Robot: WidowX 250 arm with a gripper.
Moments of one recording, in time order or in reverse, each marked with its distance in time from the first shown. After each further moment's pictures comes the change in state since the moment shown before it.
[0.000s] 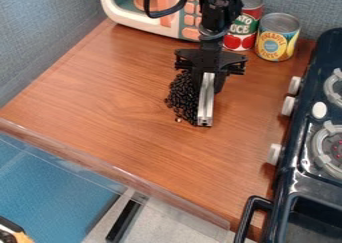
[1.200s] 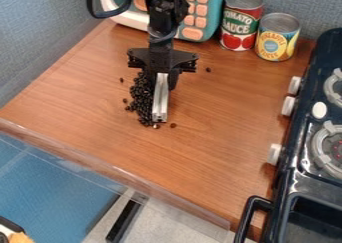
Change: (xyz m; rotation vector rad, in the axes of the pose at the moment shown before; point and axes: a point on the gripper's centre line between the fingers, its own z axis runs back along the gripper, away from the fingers) arm 0.010 -0.073 -0.004 -0.045 0.030 0.087
